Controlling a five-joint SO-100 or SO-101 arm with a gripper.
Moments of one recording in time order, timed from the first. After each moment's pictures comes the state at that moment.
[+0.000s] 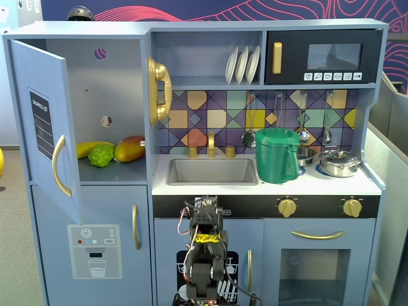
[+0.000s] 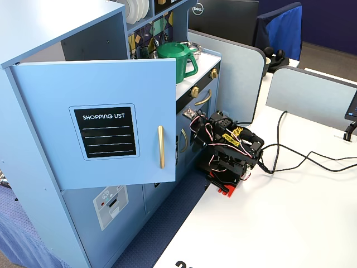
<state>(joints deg) 3.5 179.0 166.3 79.3 -91.9</state>
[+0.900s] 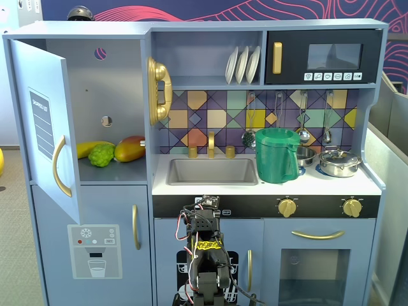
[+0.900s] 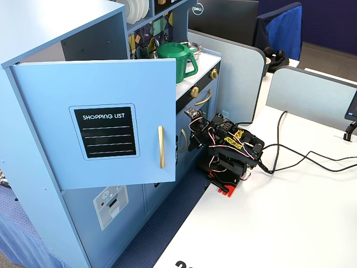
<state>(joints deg) -3.3 182.5 168.2 79.3 -78.9</state>
